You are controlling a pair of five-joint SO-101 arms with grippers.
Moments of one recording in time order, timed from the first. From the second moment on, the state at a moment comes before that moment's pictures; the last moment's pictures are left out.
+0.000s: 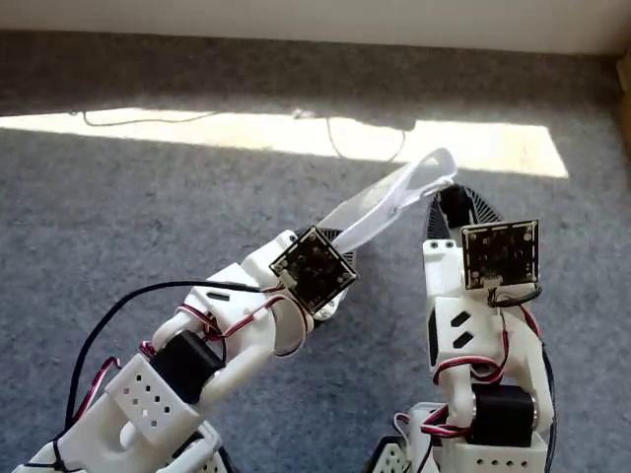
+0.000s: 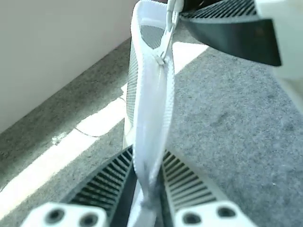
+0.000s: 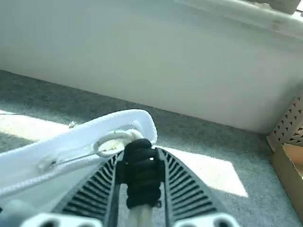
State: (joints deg) left arm 34.7 -61.1 55.4 40.0 -7.7; right arm 2.0 -83.3 56.0 43.0 15.6
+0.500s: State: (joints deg) left arm 34.6 -61.4 54.3 42.7 -9.4; right arm 1.2 -83.8 56.8 43.9 15.6
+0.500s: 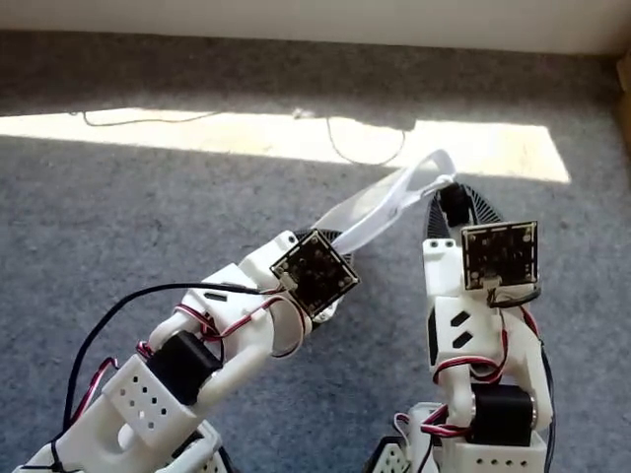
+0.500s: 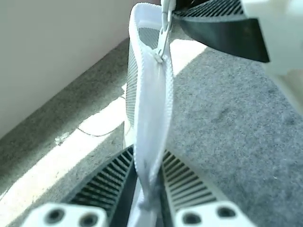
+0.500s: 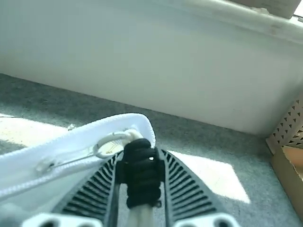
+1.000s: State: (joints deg) left arm 33.3 -62.1 52.5 44.7 -7.3; right arm -7.7 -83.9 53.9 53.6 15.3
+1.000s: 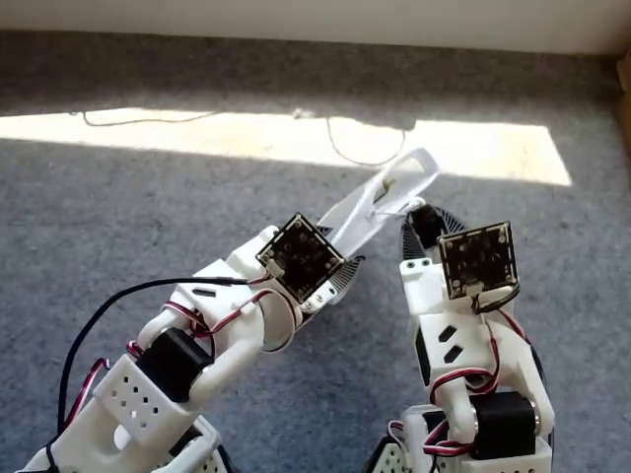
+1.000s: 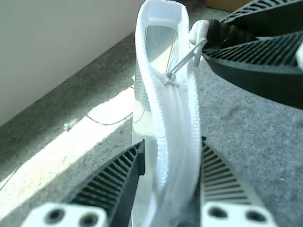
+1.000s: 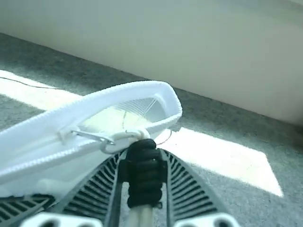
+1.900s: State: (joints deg) left arm 33.5 -68.3 52.9 44.8 -6.8; right arm -18.5 -84.0 50.8 65.2 11.3
